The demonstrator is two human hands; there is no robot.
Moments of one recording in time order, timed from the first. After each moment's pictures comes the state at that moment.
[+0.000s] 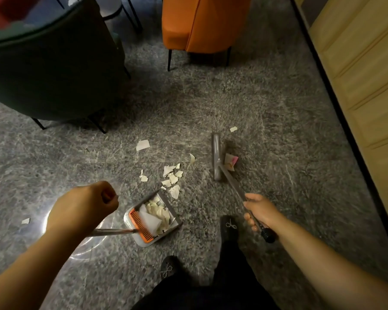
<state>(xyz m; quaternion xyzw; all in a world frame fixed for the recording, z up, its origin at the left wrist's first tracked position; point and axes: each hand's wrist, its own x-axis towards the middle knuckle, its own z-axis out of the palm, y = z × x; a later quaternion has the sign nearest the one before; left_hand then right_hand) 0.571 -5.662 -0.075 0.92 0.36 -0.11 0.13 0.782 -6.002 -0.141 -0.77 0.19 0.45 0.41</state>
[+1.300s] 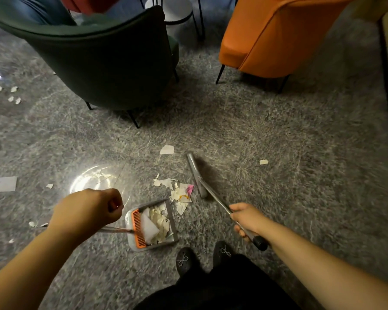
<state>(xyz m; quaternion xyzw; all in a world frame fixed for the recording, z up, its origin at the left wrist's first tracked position) 0.630 -5.679 -0.055 0.90 0.41 -0.13 0.07 0.914 -5.908 -0.149 -0.78 -0.03 0.58 0.22</state>
